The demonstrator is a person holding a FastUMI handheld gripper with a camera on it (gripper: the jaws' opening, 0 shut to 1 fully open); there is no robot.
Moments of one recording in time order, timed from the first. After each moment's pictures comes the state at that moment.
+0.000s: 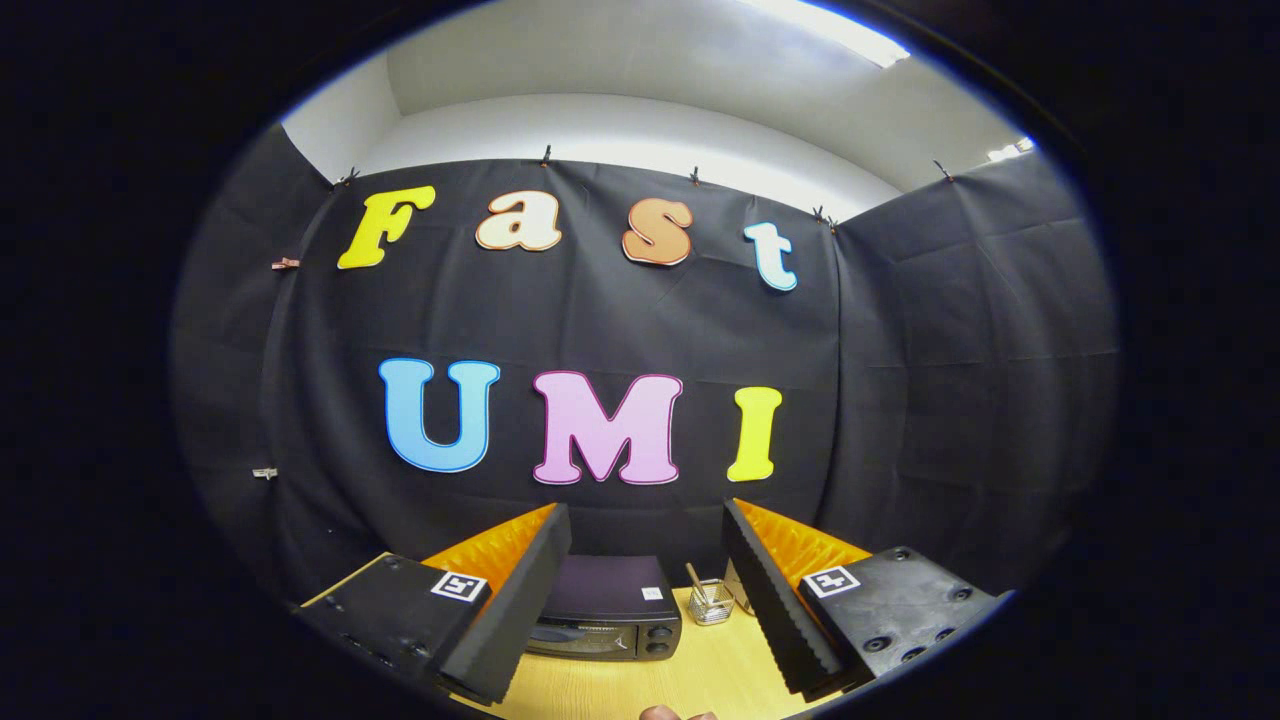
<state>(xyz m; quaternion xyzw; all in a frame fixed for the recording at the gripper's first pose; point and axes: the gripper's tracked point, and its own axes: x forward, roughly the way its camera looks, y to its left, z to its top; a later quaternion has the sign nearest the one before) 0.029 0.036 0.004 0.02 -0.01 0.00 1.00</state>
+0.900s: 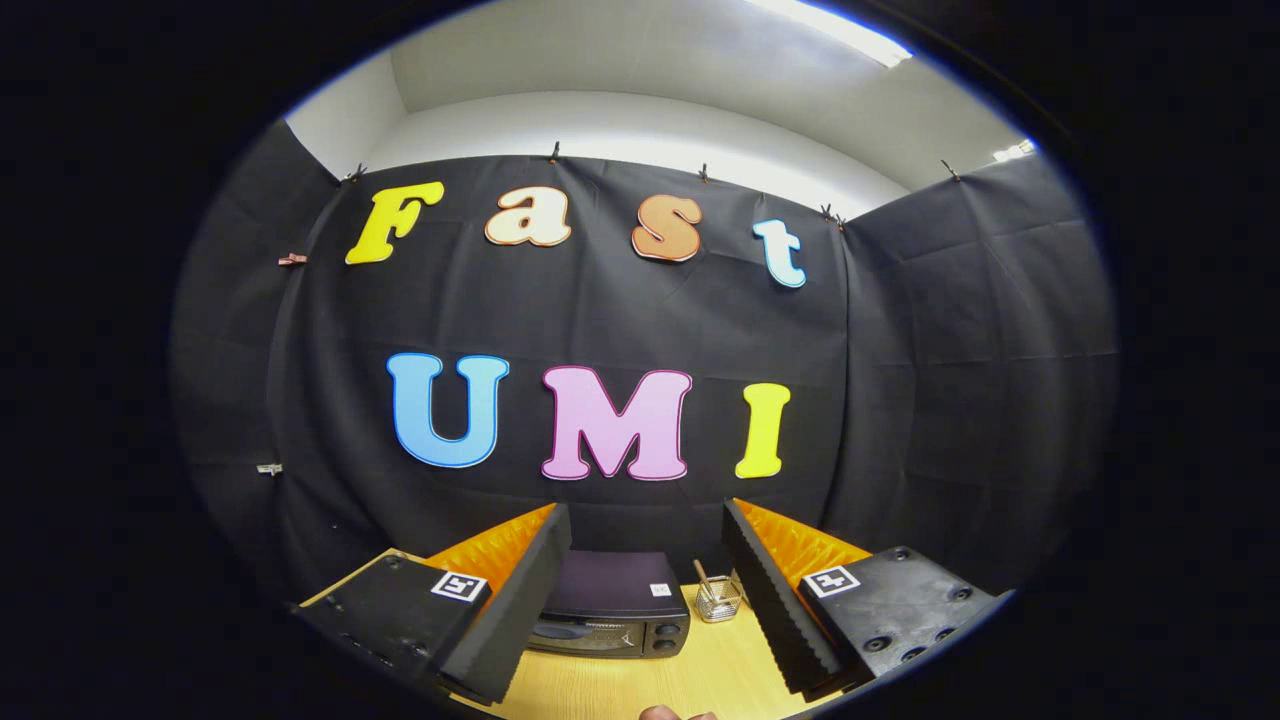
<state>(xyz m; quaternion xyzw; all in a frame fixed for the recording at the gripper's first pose) 0.030 0.038 -0.008 0.02 -0.01 0.02 1.00</state>
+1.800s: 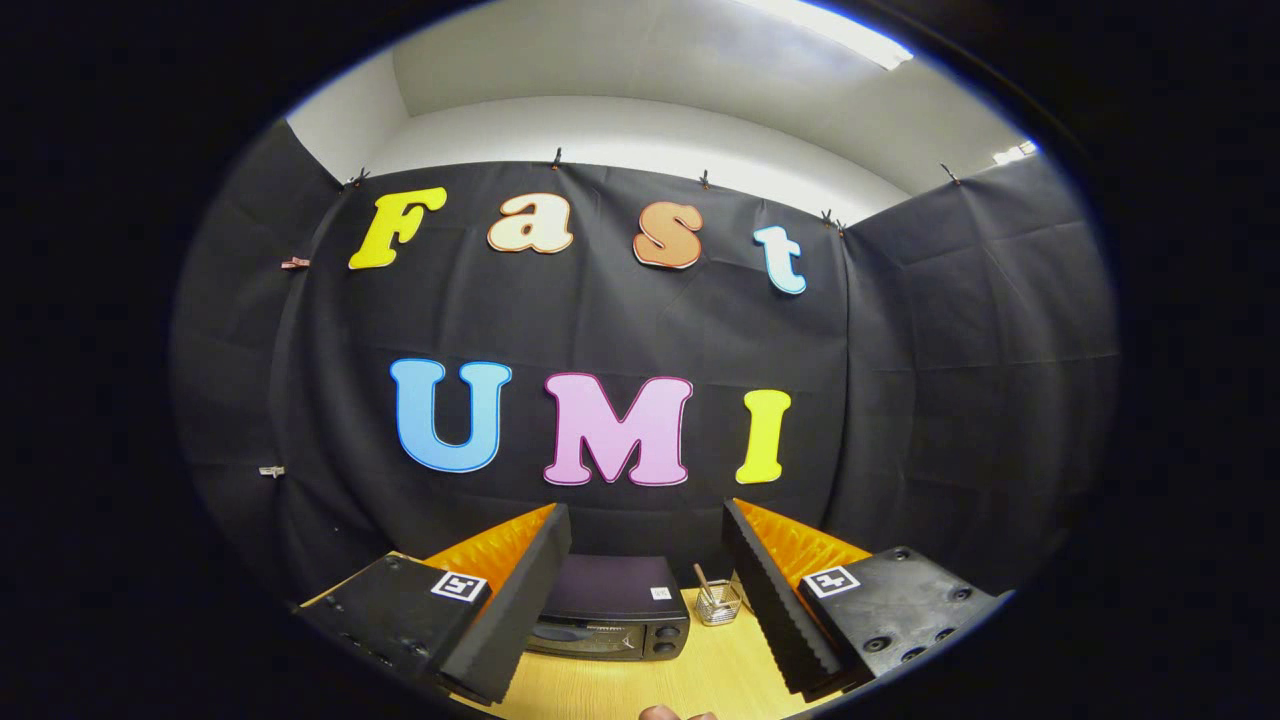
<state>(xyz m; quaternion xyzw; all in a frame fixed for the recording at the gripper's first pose) 0.027 0.037 -0.003 0.03 -0.02 0.02 1.00</state>
